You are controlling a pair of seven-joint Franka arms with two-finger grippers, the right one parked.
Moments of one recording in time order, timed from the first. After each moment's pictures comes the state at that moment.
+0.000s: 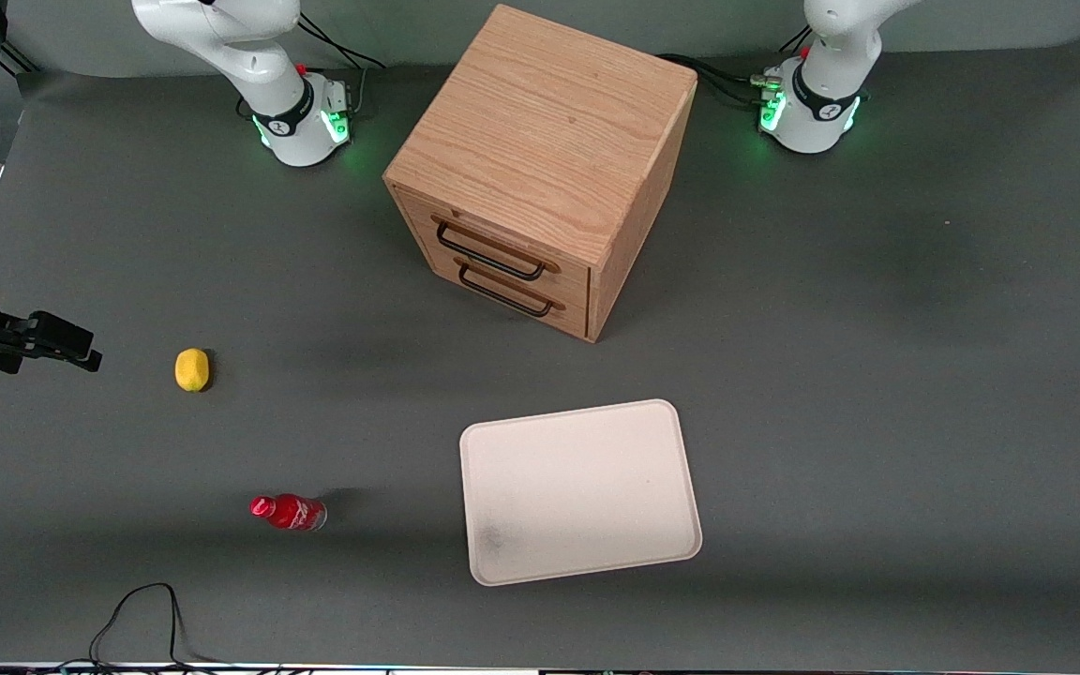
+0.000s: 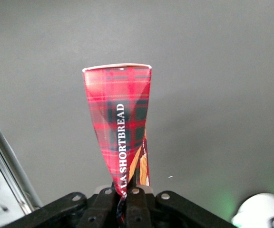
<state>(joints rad) 0.47 0.05 0.01 -1.62 0.03 1.61 0.76</state>
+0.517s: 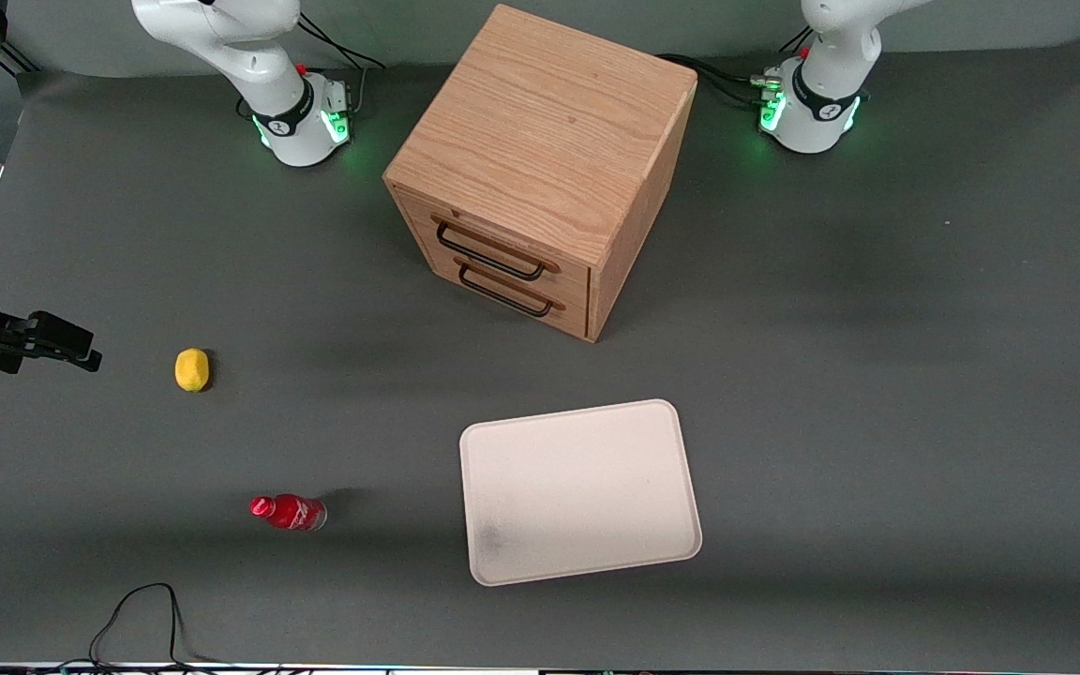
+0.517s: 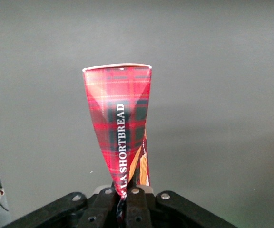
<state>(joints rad) 0.32 0.04 0.01 -1.57 0.00 1.58 0.43</state>
